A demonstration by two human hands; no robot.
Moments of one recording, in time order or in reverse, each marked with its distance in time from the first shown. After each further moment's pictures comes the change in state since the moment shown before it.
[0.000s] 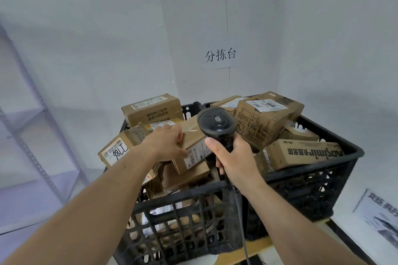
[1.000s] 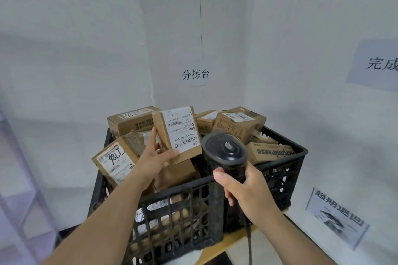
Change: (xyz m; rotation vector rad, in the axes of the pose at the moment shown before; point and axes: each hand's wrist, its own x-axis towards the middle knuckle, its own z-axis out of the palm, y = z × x) left_hand -0.063 -0.011 0.028 -1.481 0.102 0.021; right_hand -0.116 -0.058 -0.008 -0.066 0.048 0.061
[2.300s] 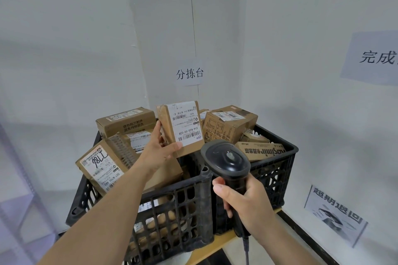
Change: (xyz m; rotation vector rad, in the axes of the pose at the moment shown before) left_hand 0.013 0.016 0.054 0.015 -0.056 0.010; right_hand -0.015 0.020 -0.038 0.107 0.032 0.085
